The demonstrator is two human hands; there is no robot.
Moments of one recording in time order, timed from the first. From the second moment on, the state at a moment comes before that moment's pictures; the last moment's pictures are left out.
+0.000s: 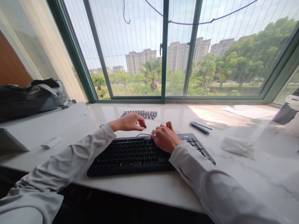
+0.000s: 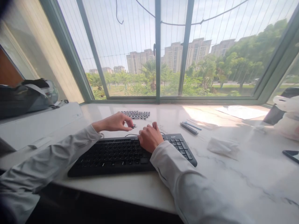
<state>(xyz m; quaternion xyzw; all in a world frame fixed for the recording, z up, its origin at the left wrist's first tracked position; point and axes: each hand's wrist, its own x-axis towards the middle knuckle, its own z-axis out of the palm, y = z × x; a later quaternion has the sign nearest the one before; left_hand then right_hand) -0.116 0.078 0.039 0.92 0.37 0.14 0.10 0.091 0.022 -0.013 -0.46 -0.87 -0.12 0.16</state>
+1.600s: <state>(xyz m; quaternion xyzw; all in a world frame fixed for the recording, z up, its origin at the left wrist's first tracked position) -0.137 0.056 0.010 0.89 0.37 0.17 0.22 0.077 0.021 -0.017 -0.37 -0.90 -0.09 0.23</state>
